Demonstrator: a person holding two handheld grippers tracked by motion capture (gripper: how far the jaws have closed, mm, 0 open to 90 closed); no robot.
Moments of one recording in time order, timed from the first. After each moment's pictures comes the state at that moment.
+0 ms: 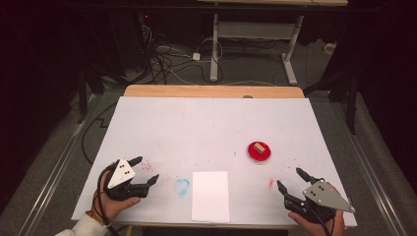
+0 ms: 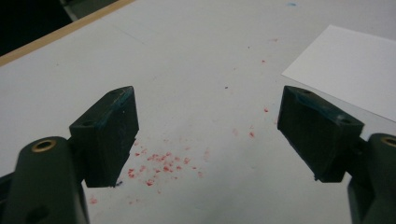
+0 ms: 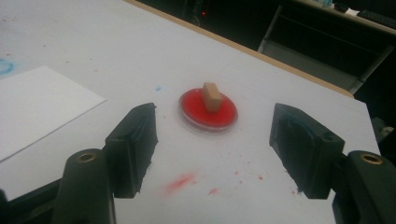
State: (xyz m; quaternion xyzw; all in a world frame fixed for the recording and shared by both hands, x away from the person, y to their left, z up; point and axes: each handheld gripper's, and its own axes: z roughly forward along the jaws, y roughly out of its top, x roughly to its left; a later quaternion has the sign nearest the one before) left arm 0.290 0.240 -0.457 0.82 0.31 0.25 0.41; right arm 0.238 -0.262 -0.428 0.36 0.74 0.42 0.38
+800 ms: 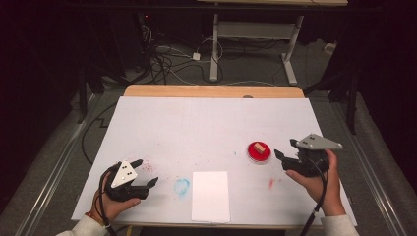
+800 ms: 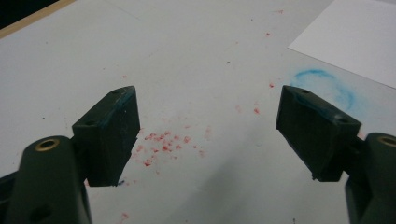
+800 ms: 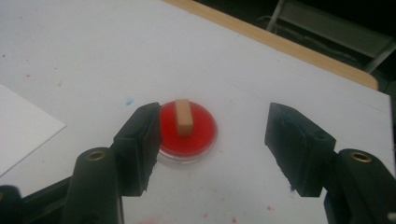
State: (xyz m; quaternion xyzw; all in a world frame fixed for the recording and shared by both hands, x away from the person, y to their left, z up) left arm 0.291 0.243 -0.467 0.83 0.32 0.24 0.39; right arm 0.338 -0.260 -0.388 0.40 0.79 0.37 0.29
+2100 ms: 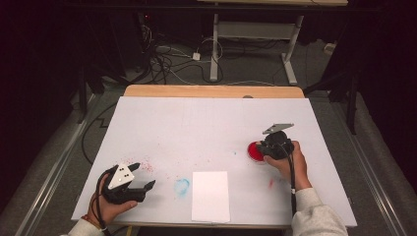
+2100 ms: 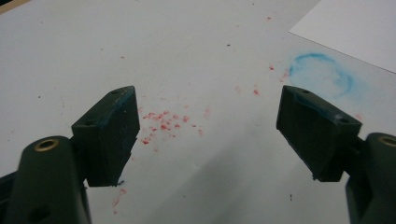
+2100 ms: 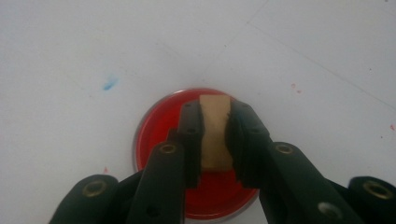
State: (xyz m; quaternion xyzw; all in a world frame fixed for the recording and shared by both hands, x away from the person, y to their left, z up) left arm 0.286 0.251 -0.471 0.83 0.33 0.22 0.38; right arm 0.420 -0.218 -0.445 0.40 0.85 0.29 0.20
